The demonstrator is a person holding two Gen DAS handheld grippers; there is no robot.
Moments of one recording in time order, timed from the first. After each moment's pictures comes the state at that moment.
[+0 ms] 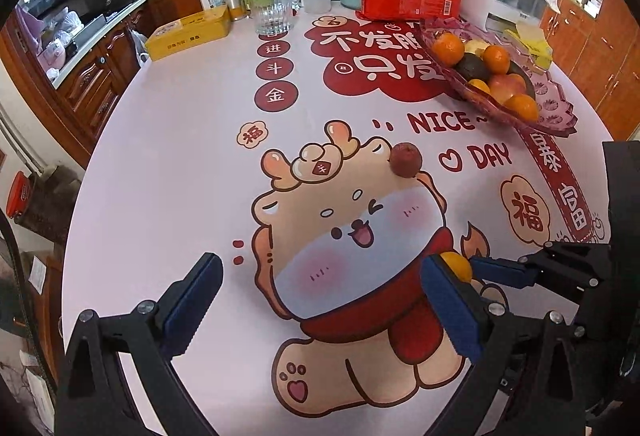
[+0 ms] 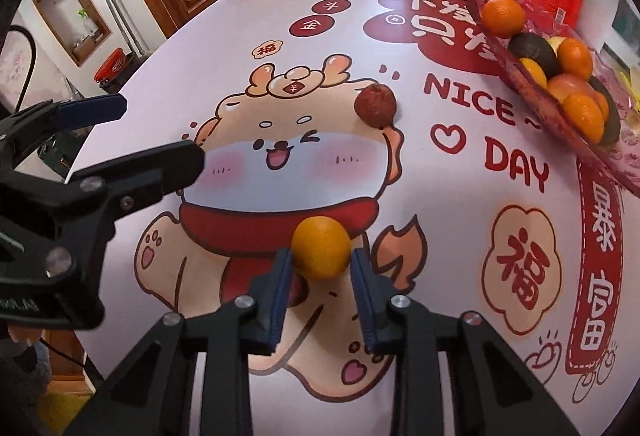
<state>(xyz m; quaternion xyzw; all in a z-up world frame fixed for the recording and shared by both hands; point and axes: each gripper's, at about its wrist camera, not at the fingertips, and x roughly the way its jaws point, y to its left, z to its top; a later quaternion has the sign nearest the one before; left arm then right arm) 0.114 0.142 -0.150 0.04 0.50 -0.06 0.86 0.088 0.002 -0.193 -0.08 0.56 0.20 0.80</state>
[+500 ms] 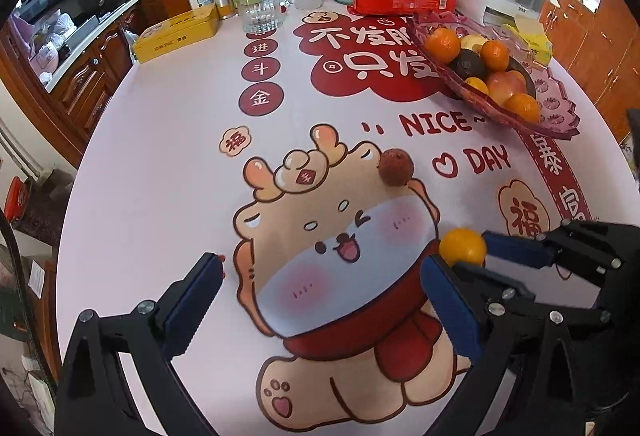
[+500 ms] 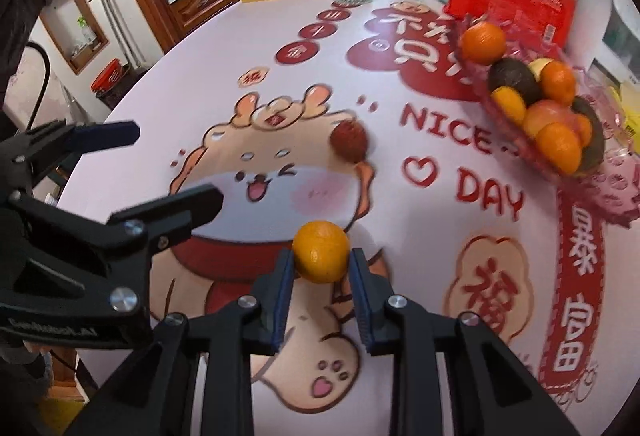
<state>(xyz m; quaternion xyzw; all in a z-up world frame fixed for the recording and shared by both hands) 0.132 0.127 -0.153 0.04 0.51 -0.06 0.86 0.105 -0.012 -0.176 -0.08 0.54 0.19 0.82</state>
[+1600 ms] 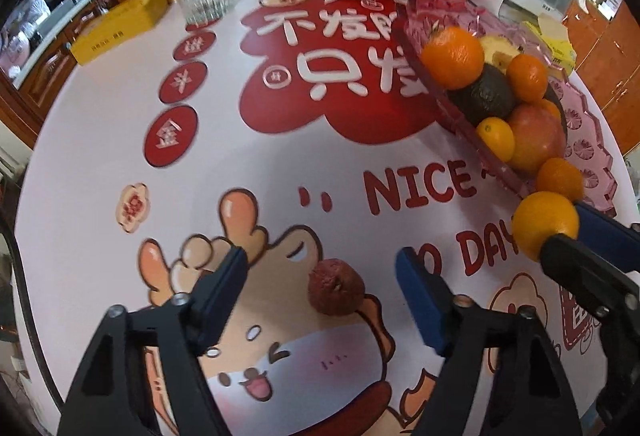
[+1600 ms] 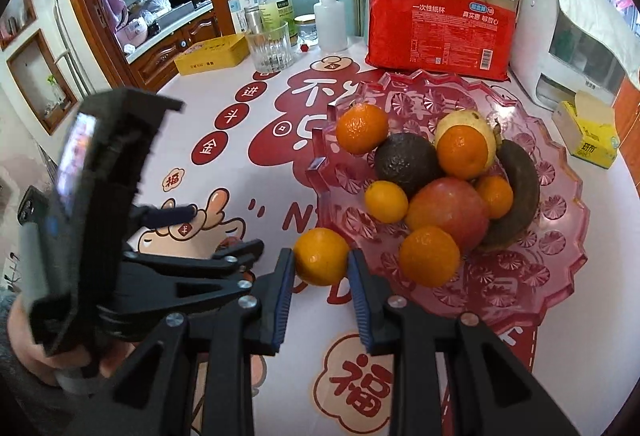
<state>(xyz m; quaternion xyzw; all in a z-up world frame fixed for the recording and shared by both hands) 0.247 0.057 -0.198 0.01 0.56 -0.07 0.83 0.182 -0.084 -0.137 -0.03 0.49 0.14 0.86</state>
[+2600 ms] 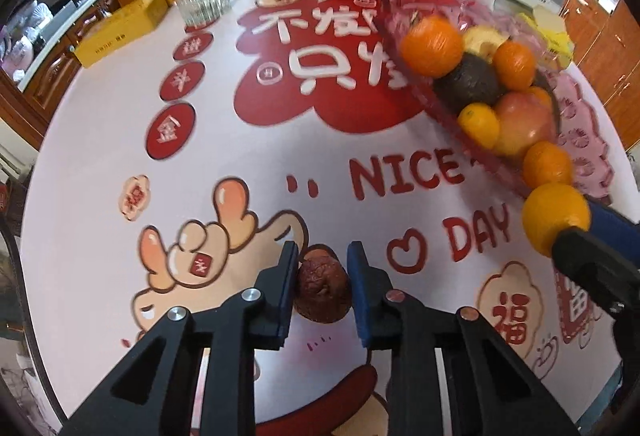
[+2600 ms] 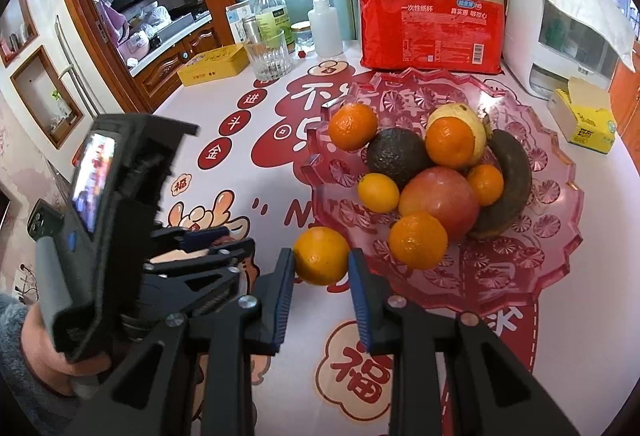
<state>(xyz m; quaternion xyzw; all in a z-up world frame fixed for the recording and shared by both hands) 0.227 0.049 -0.177 0.03 0.55 -0.07 0.83 0.169 -0.098 -0.128 -0.01 0.49 0.14 0.86</state>
